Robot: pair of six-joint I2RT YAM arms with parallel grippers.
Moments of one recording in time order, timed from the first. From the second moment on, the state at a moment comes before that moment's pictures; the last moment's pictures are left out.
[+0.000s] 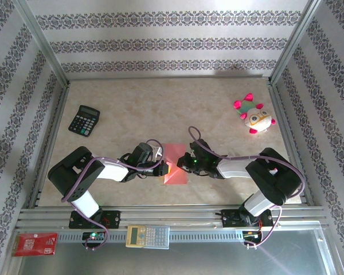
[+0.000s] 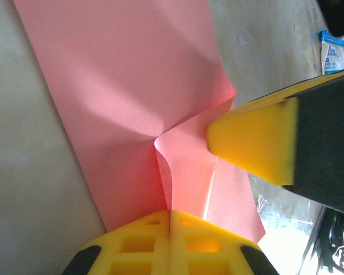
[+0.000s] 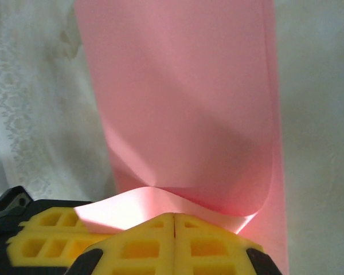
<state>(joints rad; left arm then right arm) -0.68 1.67 0.49 0.41 0.45 -0.72 0.70 1.55 0.51 0.24 -0.33 1.11</state>
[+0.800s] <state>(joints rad) -0.68 1.68 0.50 0.41 0.46 -0.71 0.72 1.56 0.47 0.26 -0.33 1.13</state>
